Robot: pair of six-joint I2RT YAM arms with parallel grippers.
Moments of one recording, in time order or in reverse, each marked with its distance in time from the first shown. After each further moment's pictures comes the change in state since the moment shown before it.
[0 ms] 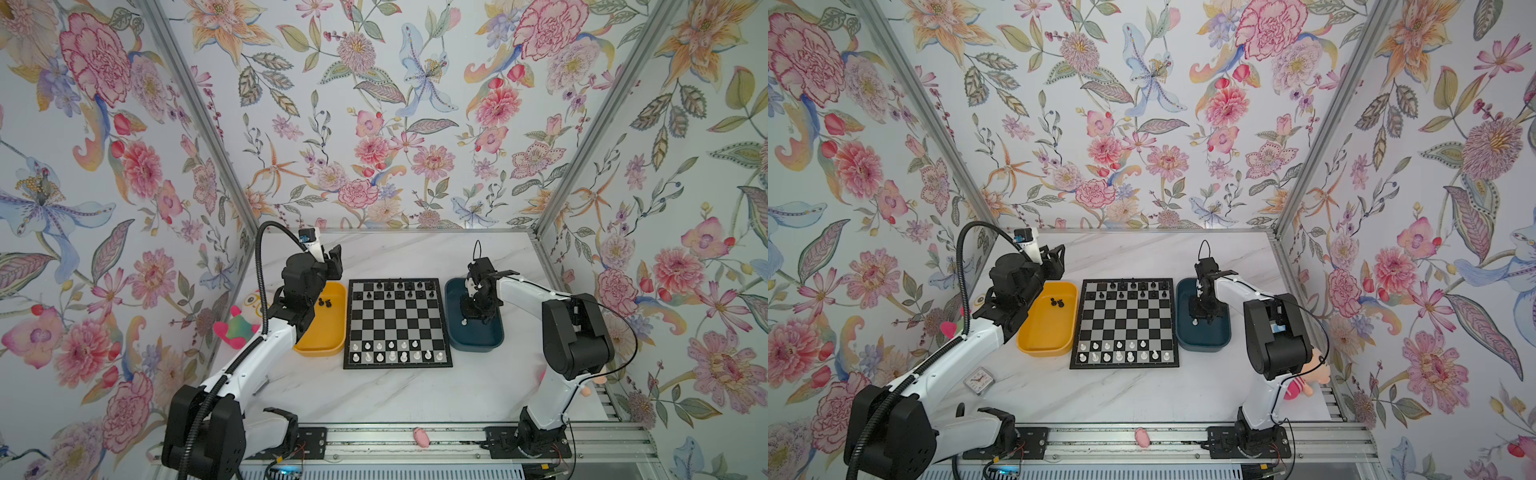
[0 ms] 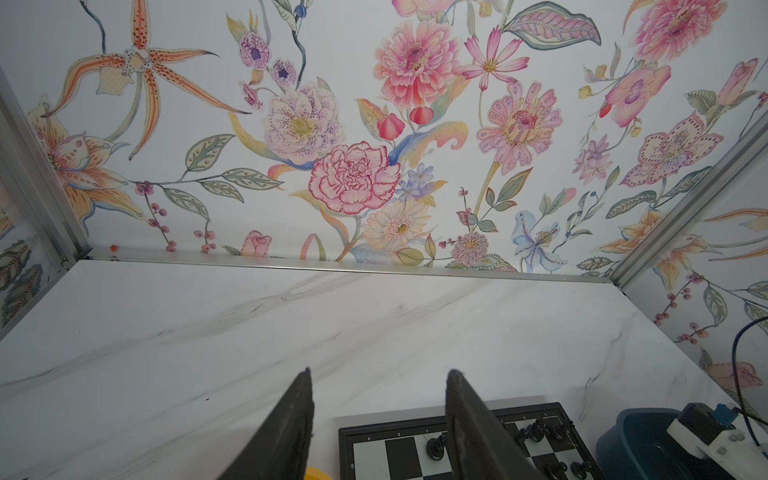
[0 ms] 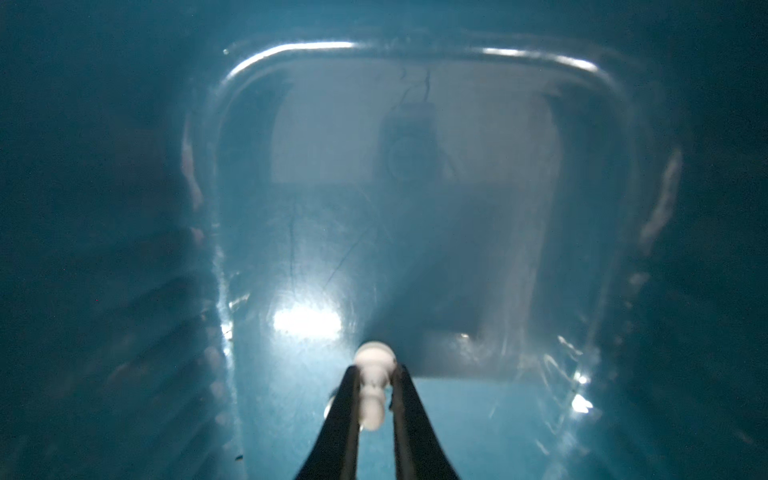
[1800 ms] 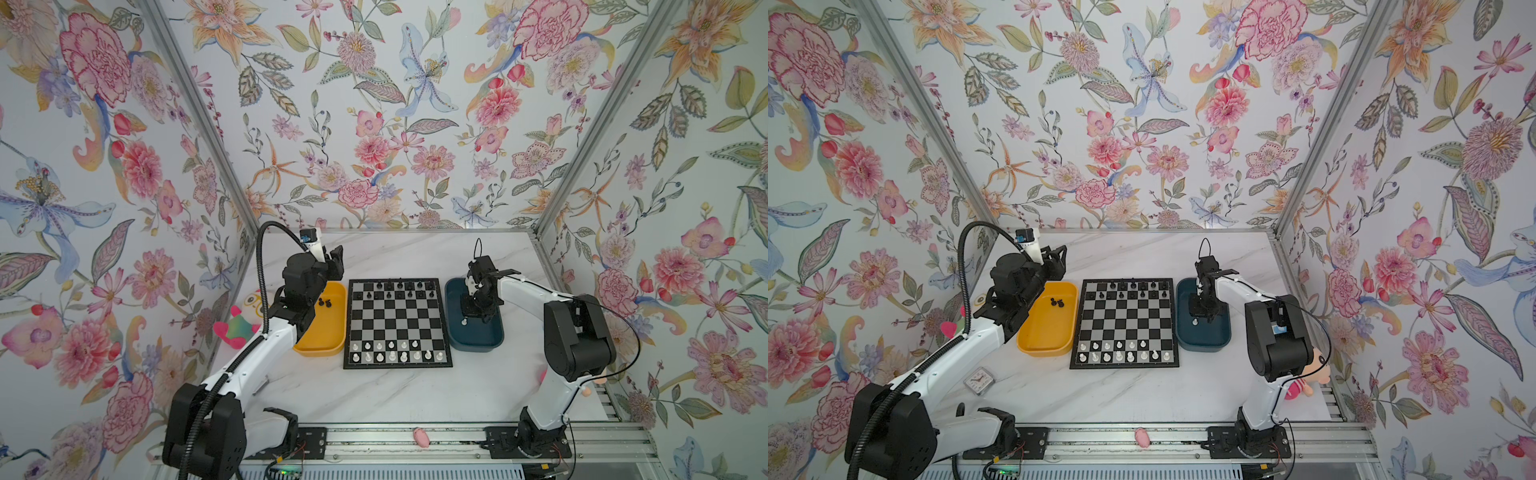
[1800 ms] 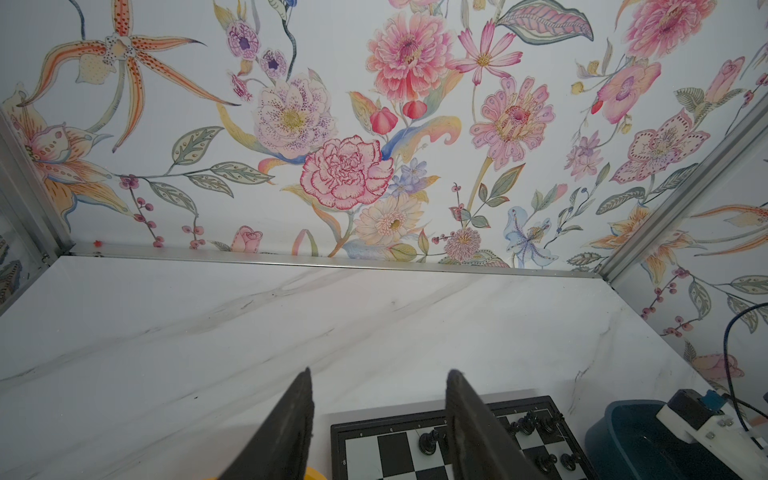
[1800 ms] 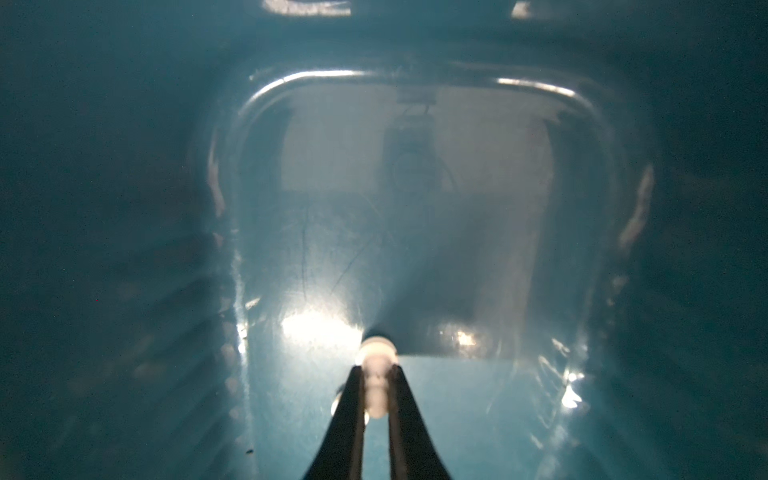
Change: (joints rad) left arm 0.000 0.005 0.000 0.000 0.022 -0.011; right arm 0.000 -0.014 0.007 0.000 0.000 0.000
